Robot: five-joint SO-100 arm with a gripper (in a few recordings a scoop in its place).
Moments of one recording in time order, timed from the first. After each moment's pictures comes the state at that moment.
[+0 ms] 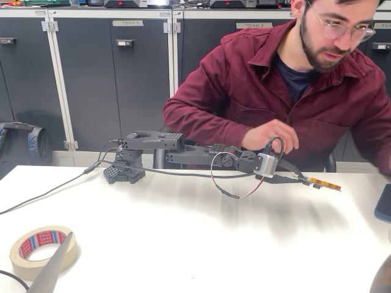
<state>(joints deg) -71.6 11.0 1.5 14.8 -30.9</state>
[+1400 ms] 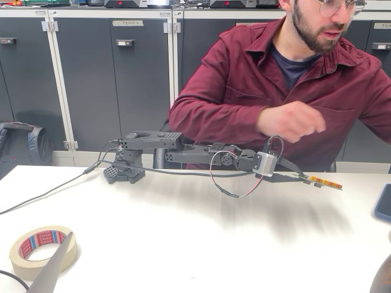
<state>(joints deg) -70.5 12.7 1.8 14.9 -30.2</state>
